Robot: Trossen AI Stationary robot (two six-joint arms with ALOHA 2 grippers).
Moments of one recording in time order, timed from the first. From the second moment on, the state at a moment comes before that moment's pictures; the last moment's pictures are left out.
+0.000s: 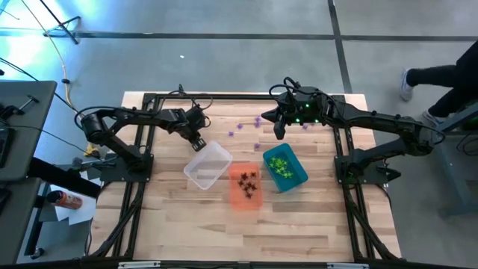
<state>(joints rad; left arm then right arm) 0.56 1.55 0.69 -0.42 -0.04 -0.08 -0.31 1.23 1.08 -0.27 -0.09 0.21</state>
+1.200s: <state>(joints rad) 0.28 0.98 0.69 0.36 0.31 -0.18 -0.28 1.23 1.08 -0.02 -0.40 0.16</state>
